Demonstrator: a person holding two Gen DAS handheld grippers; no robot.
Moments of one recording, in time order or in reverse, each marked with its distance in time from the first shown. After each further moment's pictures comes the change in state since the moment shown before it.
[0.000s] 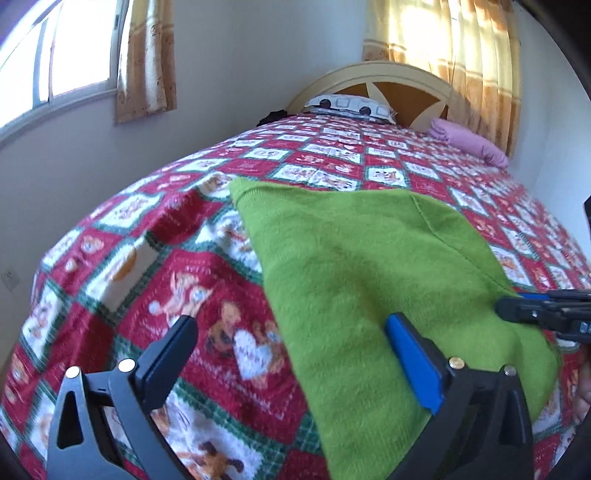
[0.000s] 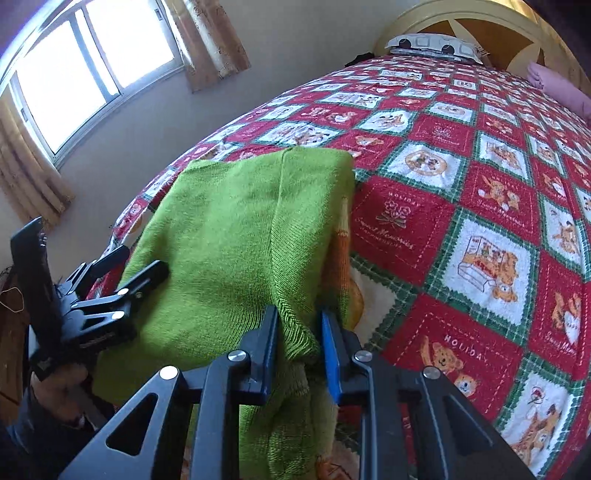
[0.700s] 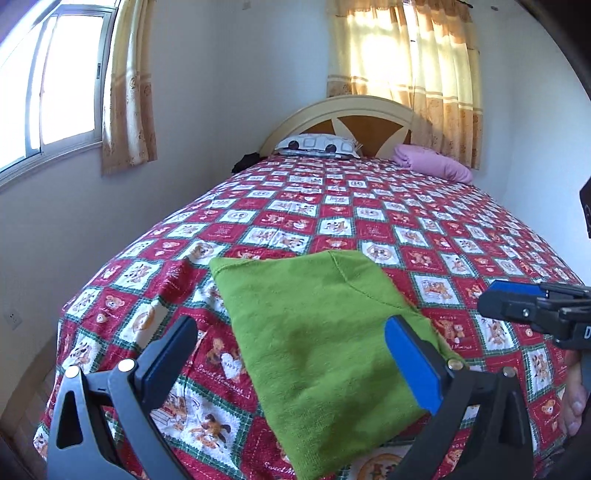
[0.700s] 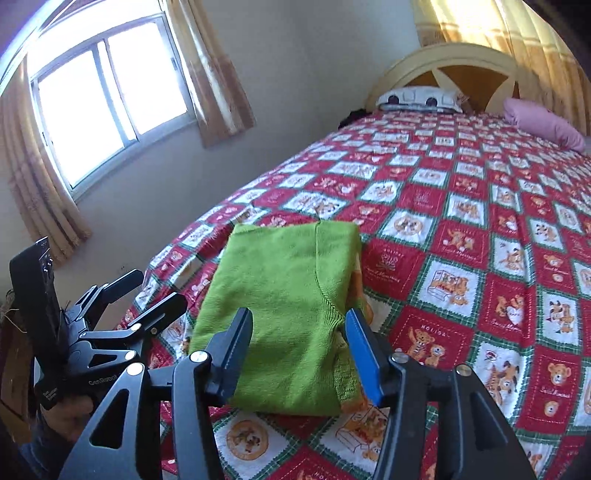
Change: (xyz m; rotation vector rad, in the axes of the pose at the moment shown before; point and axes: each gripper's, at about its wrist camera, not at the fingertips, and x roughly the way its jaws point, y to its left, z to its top) left arm -0.102 -0.038 0.030 0.097 -0.137 -0.057; right arm -0.120 0.060 -0.014 0.002 -0.221 -0.035
